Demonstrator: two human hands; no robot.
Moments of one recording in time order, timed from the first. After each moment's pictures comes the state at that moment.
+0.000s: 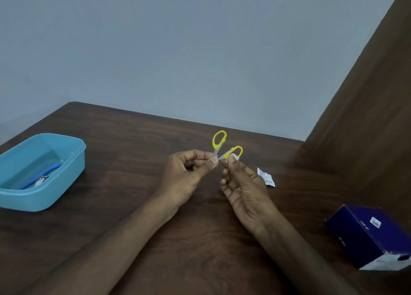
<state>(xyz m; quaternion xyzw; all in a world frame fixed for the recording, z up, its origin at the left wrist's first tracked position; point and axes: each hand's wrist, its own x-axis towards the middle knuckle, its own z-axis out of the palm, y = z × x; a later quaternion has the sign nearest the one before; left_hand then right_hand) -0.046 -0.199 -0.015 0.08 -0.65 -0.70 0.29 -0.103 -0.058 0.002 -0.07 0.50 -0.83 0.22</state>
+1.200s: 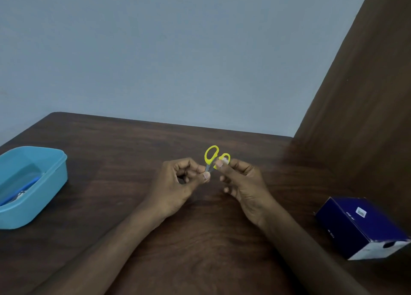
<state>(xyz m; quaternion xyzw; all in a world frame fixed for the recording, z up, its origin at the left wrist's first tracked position) -0.044 -0.200 -0.022 0.02 -0.76 -0.60 0.26 -0.122 -0.033 0.008 -0.16 0.64 -0.74 0.17</state>
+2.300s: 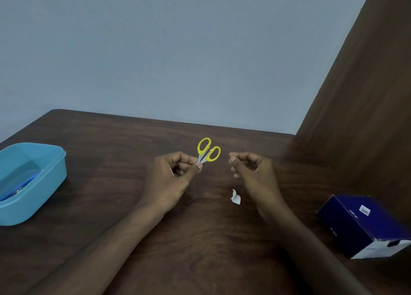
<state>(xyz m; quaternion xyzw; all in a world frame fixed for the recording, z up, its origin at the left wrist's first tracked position) -0.046 -0.202 -0.021 0.11 -0.73 -0.60 0.31 -0.155 -0.017 -0.005 -0.19 0.76 -0.62 -0.03</state>
